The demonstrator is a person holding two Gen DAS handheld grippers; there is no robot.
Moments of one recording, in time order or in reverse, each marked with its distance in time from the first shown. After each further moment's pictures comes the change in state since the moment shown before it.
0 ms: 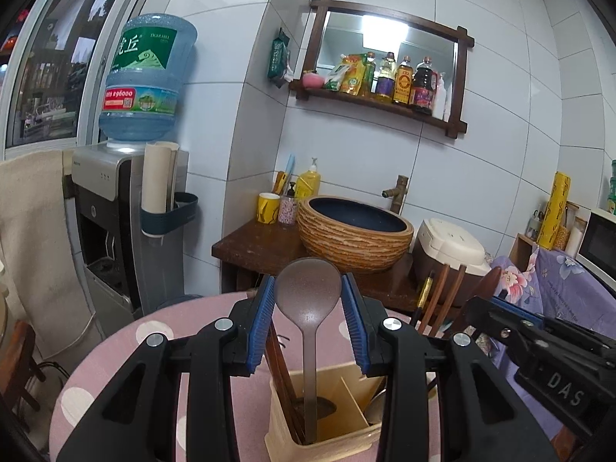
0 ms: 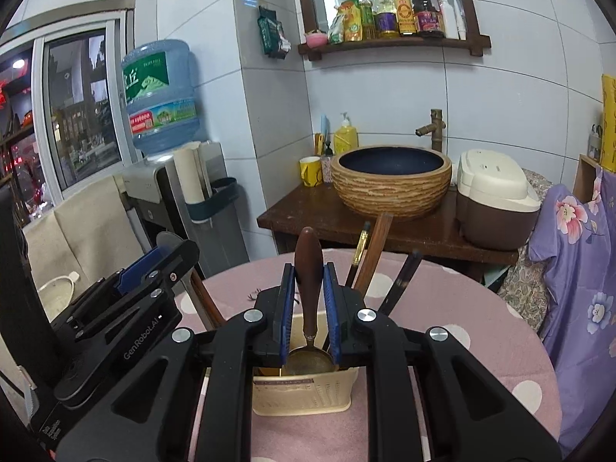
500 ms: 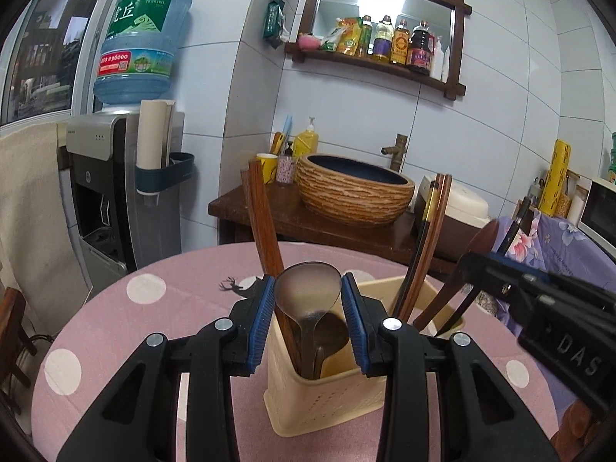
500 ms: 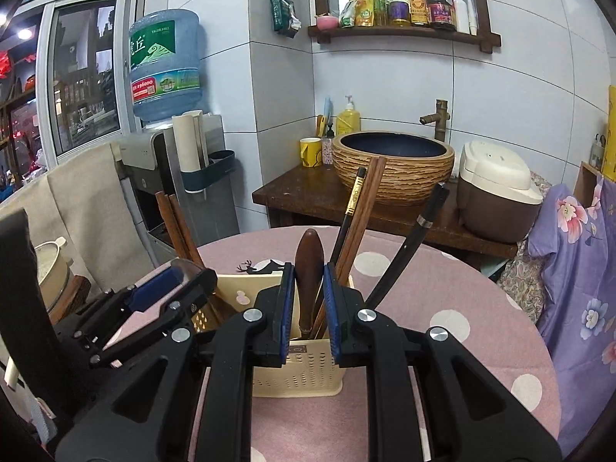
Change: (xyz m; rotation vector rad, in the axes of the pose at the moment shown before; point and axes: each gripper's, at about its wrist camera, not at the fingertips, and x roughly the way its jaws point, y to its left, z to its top) left arm 0.015 0.005 -0.054 0.021 0.106 -0.005; right arm 0.016 0.006 -0.040 -0.065 0.030 -0.023
